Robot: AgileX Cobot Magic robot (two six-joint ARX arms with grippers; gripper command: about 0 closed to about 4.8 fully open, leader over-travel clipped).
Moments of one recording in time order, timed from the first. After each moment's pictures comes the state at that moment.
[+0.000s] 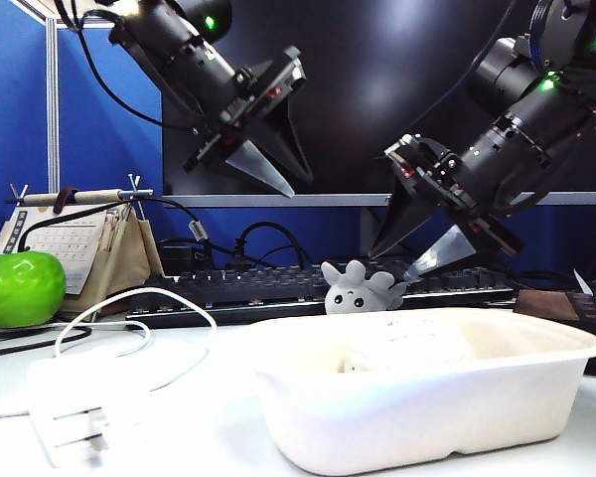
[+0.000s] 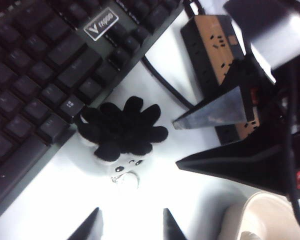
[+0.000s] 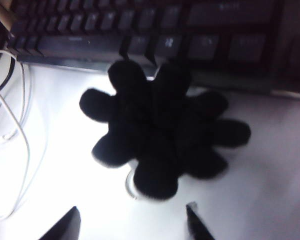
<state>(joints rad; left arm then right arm) -0.48 1.88 1.61 -0.62 0.53 0.03 0.29 1.69 1.04 -0.19 -0.54 0.18</state>
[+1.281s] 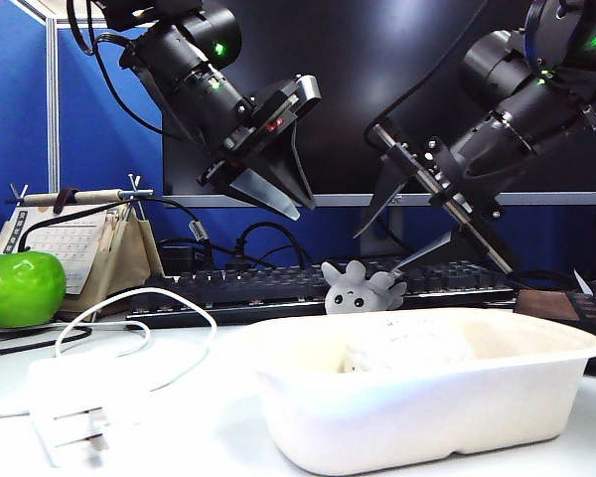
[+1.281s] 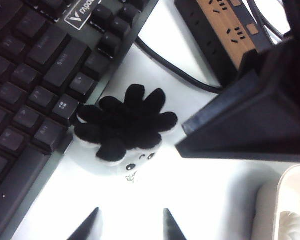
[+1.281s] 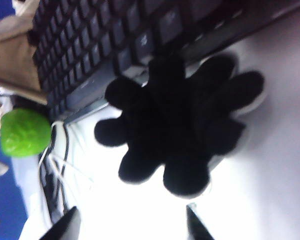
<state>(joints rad) -0.49 1.93 1.61 -0.62 0.53 0.24 0.31 1.69 1.04 -0.14 -0.57 0.81</state>
